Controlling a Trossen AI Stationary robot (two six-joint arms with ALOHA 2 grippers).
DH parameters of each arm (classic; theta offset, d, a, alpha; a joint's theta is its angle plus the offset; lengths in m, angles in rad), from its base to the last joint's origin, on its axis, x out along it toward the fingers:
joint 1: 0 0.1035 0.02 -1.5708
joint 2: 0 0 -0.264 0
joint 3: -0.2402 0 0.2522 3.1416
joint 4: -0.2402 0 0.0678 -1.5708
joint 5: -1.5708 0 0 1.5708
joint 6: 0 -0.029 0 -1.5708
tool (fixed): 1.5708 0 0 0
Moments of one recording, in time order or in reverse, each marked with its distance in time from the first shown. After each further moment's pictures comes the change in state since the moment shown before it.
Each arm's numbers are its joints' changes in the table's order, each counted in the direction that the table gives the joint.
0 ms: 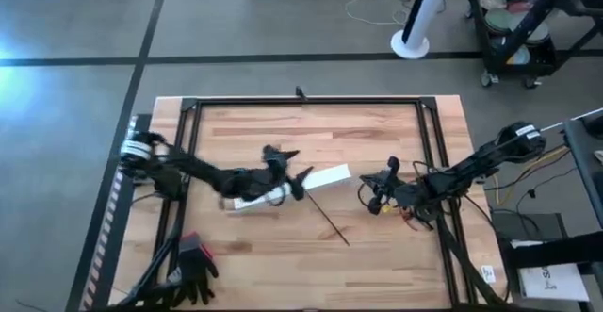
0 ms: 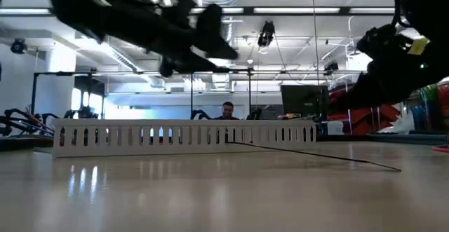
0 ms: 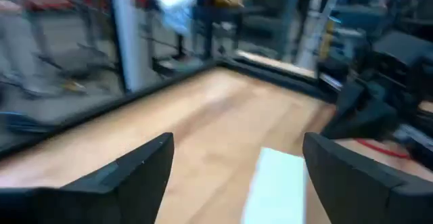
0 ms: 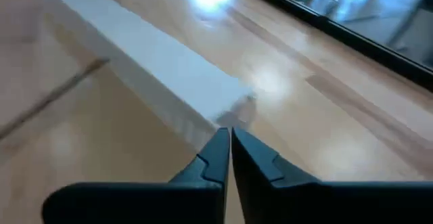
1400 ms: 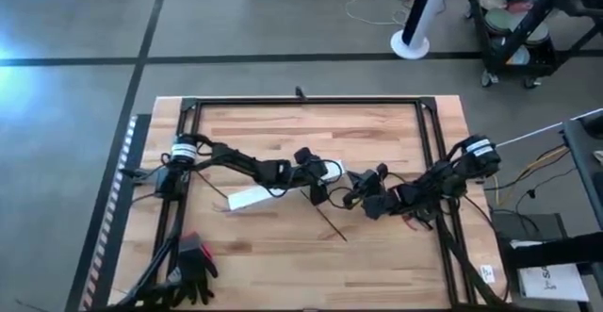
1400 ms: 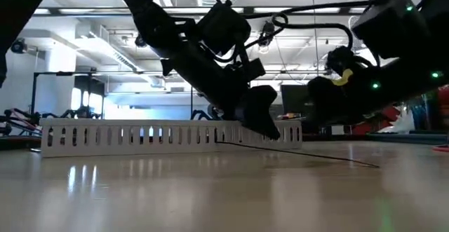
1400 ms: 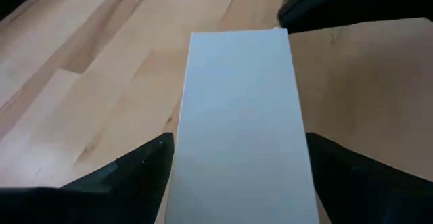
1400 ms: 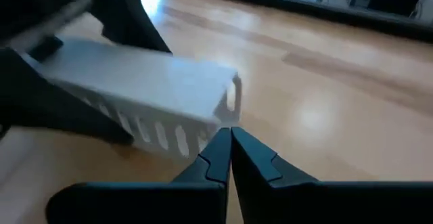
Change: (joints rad) left arm 0.121 0.313 -0.367 -0.528 -0.346 -0.102; right arm -0.018 0.457 -0.245 0.036 -0.196 -0.372
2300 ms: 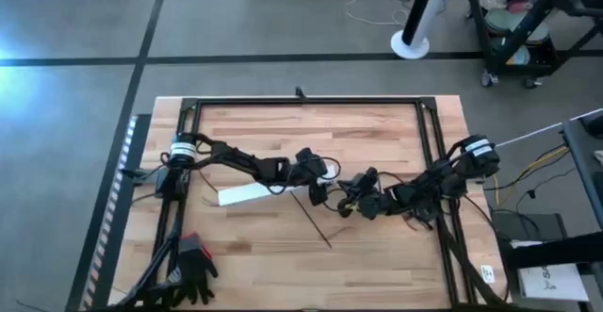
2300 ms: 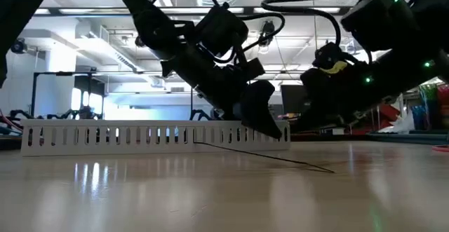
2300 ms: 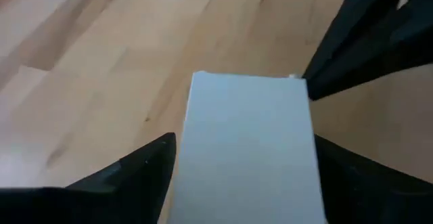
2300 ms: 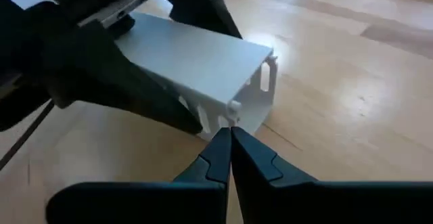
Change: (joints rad) left arm 0.012 -0.017 0.008 0.034 -0.114 0.016; right arm -0.011 0.014 -0.094 -0.005 0.197 0.048
